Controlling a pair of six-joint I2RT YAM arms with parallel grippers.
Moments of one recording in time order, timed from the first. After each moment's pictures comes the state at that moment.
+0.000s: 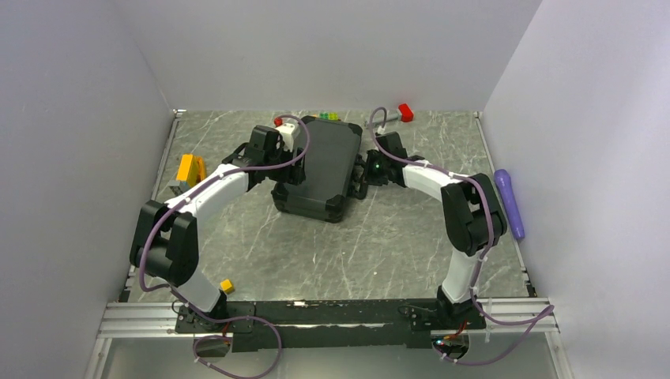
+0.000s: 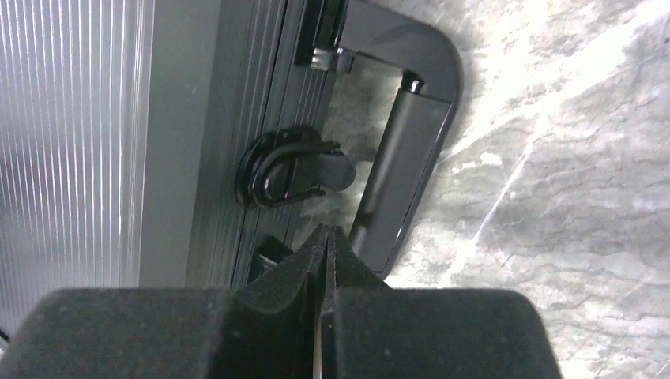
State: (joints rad) left arm -0.40 1.60 1.16 -0.30 0.15 -0.13; right arm 0.39 1.84 1.16 -0.16 -0.16 0.52
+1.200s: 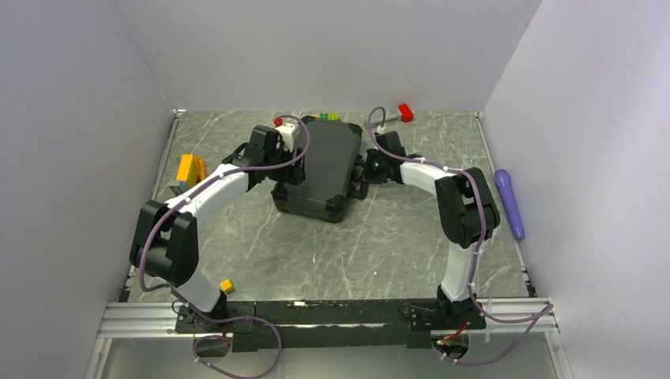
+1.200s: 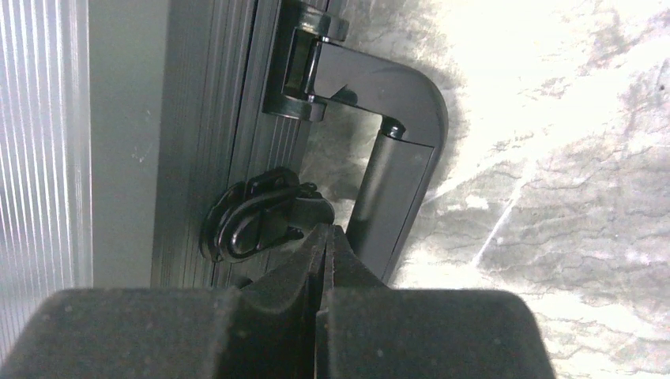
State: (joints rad) left arm -0.40 1.60 1.16 -0.30 0.15 -0.13; right arm 0.36 1.93 1.21 -0.13 -0.17 0.50
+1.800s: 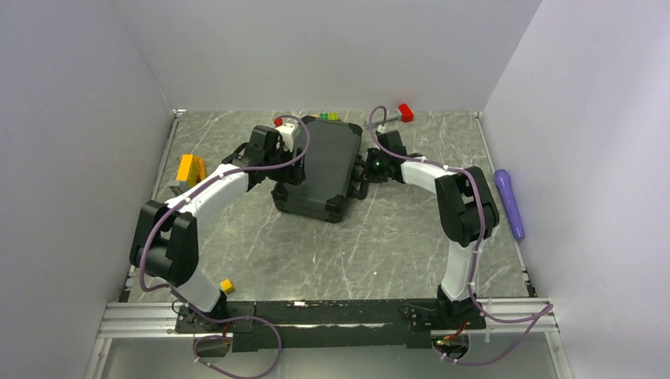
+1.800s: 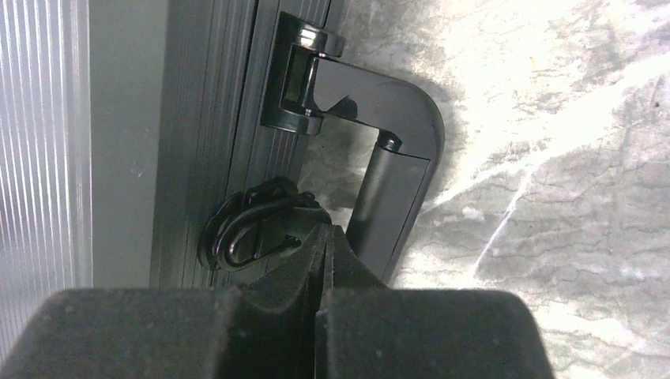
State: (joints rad) left arm -0.40 1.60 1.16 -0.30 0.15 -0.13; right arm 0.35 1.94 1.22 -0.12 -0.19 0.50
